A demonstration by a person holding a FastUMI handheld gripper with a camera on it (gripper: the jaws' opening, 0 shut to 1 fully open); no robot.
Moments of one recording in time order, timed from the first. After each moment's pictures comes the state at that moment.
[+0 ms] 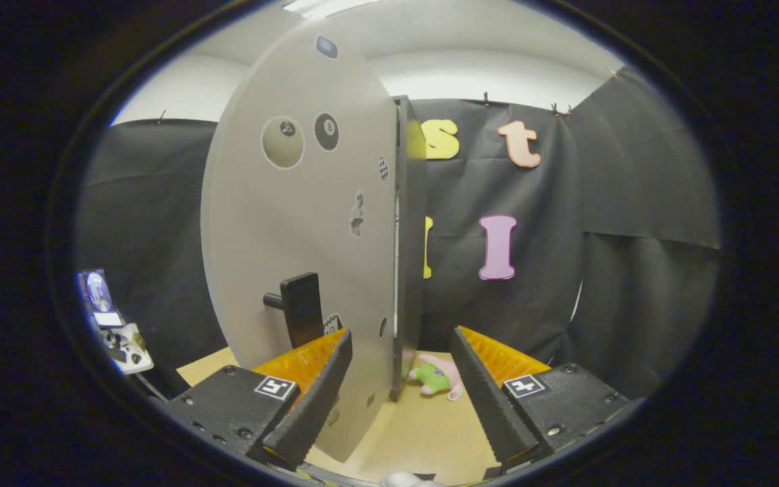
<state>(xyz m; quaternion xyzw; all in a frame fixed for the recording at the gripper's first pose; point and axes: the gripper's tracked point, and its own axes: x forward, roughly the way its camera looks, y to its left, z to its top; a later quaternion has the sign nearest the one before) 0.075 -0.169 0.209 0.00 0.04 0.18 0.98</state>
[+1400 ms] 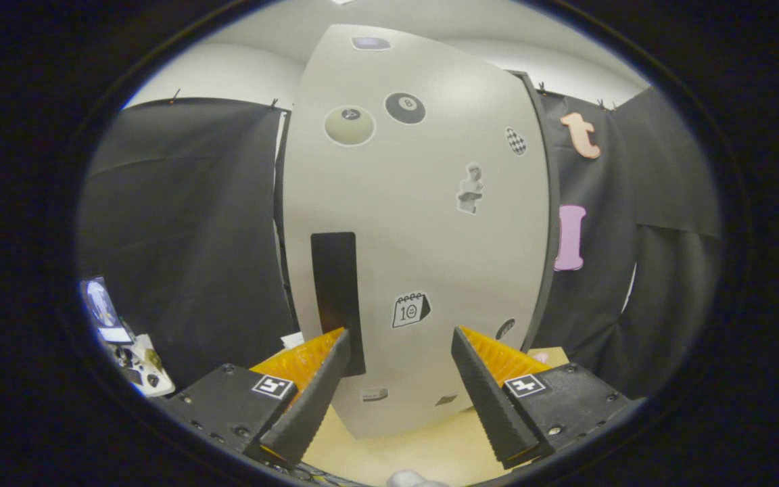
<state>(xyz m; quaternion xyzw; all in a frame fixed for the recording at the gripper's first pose) 0.106 0.099 0.189 -0.02 0.05 0.20 0.98</state>
